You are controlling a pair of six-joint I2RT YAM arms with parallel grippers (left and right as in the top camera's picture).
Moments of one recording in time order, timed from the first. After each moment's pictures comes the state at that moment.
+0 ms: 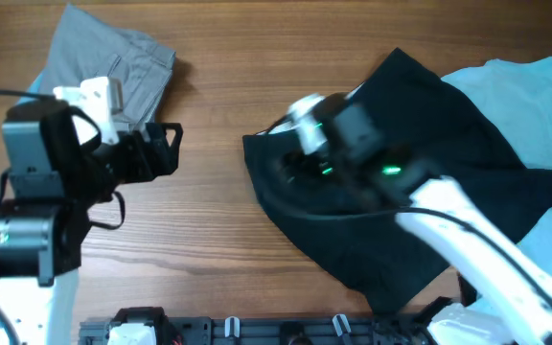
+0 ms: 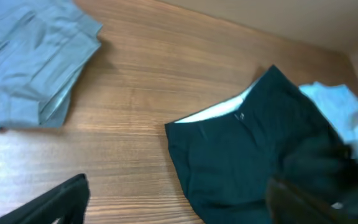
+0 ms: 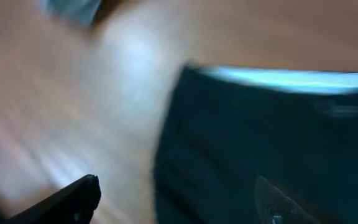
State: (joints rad) left arm -0.02 1.06 1.34 -1.03 0.31 -0.22; right arm 0.59 1.35 1.21 -0.72 -0.11 0.20
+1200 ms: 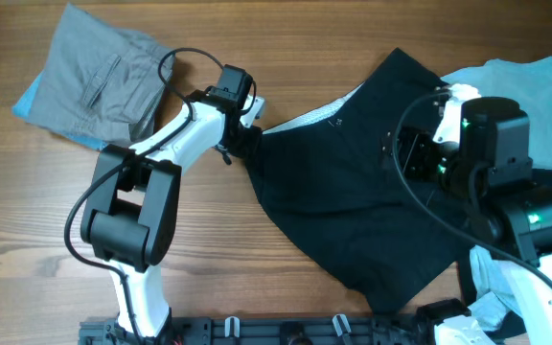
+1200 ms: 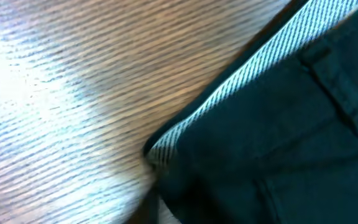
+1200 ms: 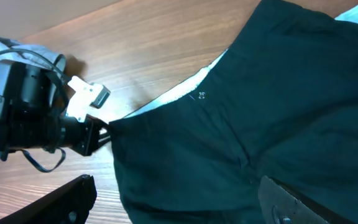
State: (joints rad) left arm -0.35 2.04 1.35 -0.67 0.11 0.00; right arm 0.22 1.06 1.22 -0.94 -0.11 0.40
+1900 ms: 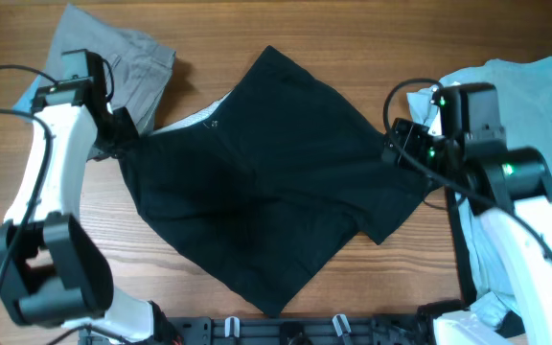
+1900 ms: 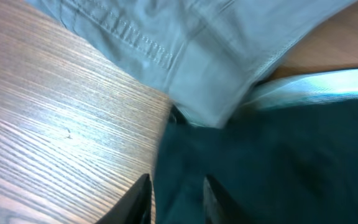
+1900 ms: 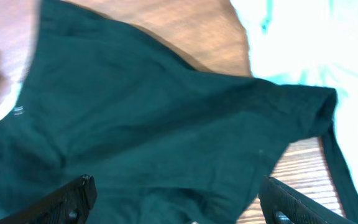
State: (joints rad) left arm 0.15 1.73 1.36 -1.00 -0.11 -0.27; right arm 0.17 1.24 1.22 -1.03 -0.01 0.48
